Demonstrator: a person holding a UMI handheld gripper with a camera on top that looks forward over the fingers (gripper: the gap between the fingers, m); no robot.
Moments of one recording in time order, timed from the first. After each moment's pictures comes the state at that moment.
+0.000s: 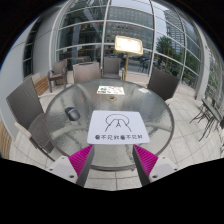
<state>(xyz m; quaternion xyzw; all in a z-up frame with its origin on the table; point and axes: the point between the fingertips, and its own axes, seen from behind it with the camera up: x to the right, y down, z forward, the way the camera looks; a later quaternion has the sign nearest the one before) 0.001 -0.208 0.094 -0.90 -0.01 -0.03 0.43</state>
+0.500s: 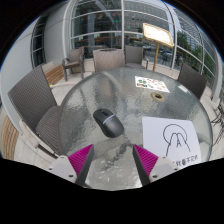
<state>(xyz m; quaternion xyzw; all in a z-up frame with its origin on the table) -0.183 -0.060 0.005 -0.92 -0.08 0.04 0.37</state>
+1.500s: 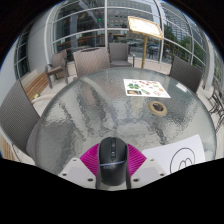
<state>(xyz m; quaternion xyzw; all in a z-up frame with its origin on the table) -0.168 0.086 -0.018 -0.93 0.00 0.01 0.37</state>
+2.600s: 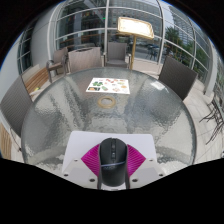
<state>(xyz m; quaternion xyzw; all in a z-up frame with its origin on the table) 0.037 0.021 0.015 -0.93 -0.04 0.00 0.36</state>
